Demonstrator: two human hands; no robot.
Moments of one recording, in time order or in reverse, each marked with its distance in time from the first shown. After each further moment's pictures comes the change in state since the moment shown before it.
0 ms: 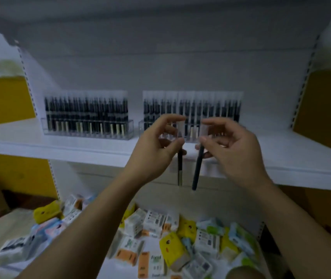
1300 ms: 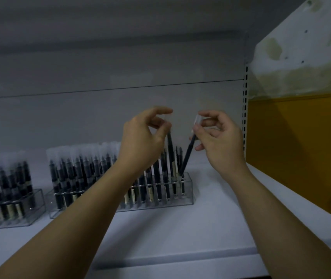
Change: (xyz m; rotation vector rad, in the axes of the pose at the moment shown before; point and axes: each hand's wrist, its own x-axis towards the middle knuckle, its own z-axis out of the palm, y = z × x) left_hand 0.202 -0.001 0.105 0.180 0.122 0.198; right_hand 0.146 0.086 -0.120 -0.077 0.385 -0.053
